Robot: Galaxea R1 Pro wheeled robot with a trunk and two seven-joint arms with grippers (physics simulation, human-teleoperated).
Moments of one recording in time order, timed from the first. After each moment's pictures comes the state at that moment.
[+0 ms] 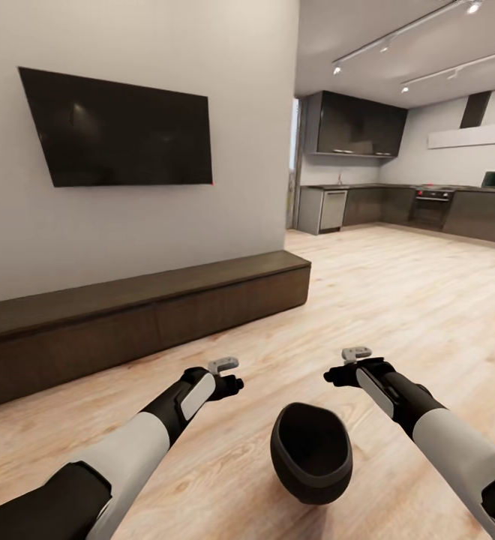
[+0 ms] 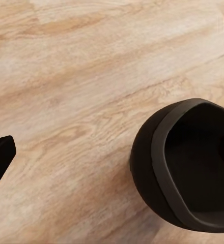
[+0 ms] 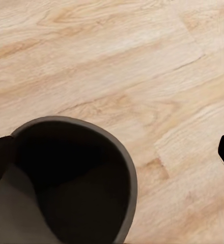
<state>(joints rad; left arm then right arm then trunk) -0.89 -0.17 -0.43 -0.44 0.75 0.50 0.27 -0.88 -0.24 0.57 -0.61 -0.55 0.59 -0.07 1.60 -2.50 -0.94</state>
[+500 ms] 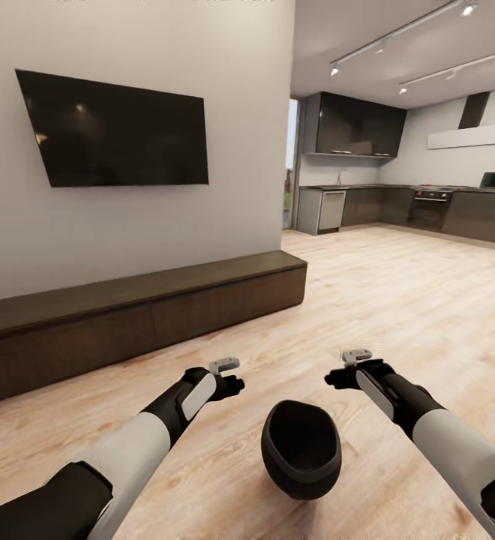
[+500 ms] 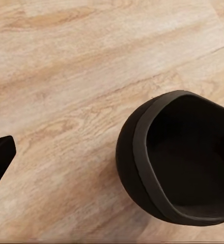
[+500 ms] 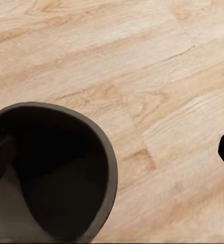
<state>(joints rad) -0.89 -0.17 -0.43 -0.44 0.75 0.50 0.27 -0.88 -0.24 0.58 -0.60 -0.55 0.59 -0.07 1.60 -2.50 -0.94</state>
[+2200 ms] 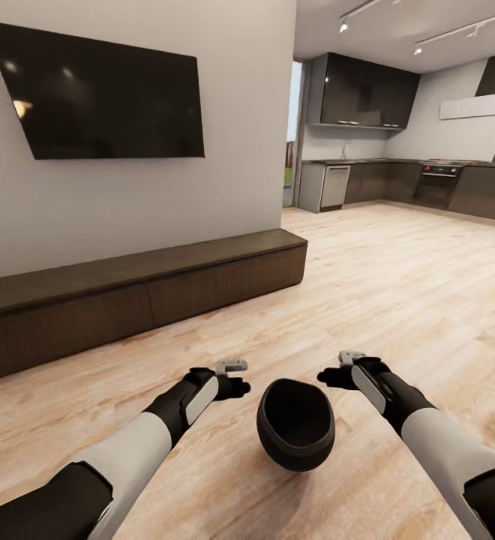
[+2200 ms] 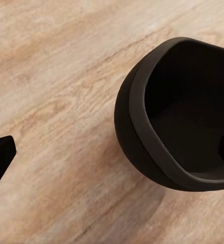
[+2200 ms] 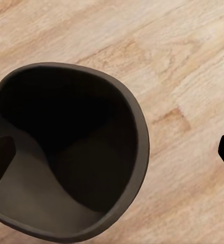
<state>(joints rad) -0.89 -0.17 -0.46 -0.45 0.57 0.54 0.13 -0.88 -0.17 0.41 -0.56 -0.56 0.63 -0.07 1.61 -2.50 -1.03</state>
